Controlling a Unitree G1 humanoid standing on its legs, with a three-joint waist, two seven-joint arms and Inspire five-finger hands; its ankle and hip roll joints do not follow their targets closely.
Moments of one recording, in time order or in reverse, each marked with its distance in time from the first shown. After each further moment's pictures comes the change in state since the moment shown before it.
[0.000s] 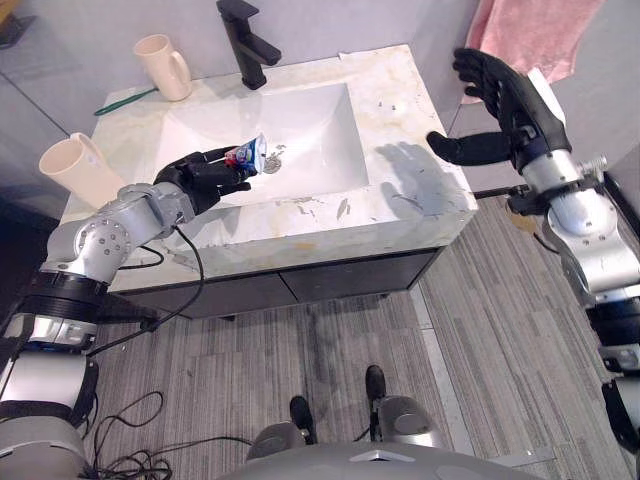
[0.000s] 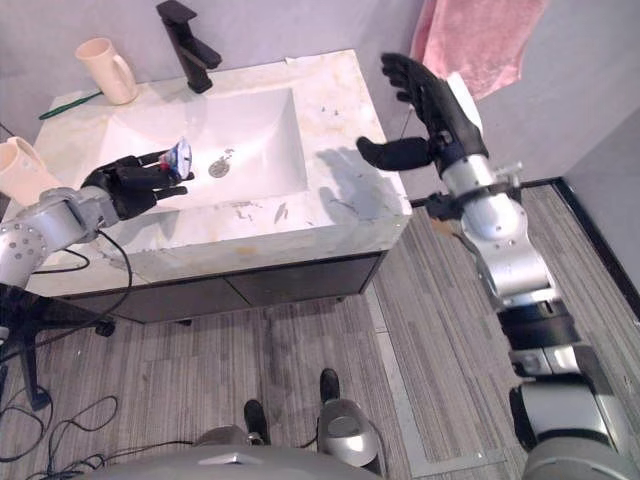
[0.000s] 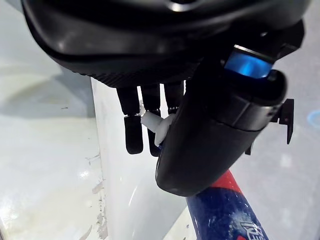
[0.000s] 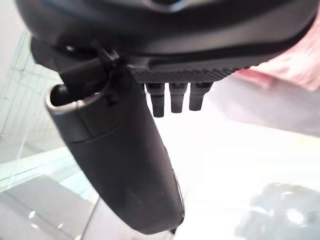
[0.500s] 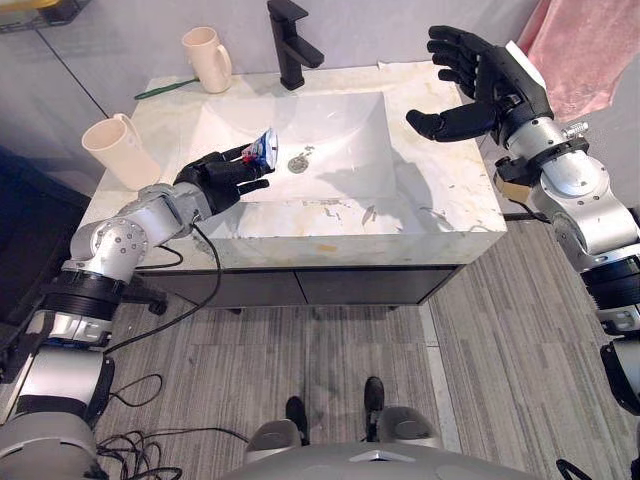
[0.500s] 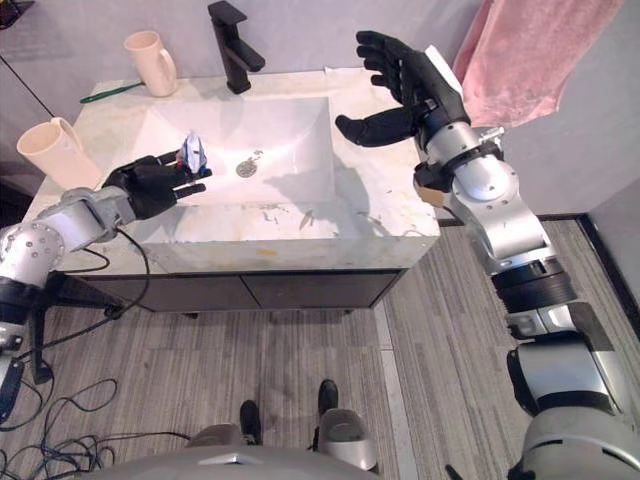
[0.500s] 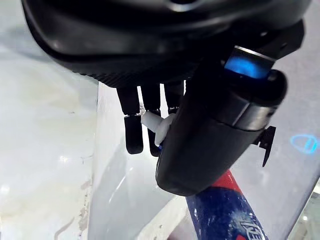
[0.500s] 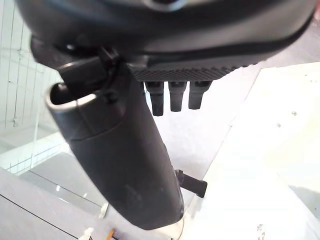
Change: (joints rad) left arm -0.019 -0.047 -0.015 -0.008 -0.108 -0.040 0.036; right arm -0.137 -0.032 0.097 0.092 0.162 0.051 0.040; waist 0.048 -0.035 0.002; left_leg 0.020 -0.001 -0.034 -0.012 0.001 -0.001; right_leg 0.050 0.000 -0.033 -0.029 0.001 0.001
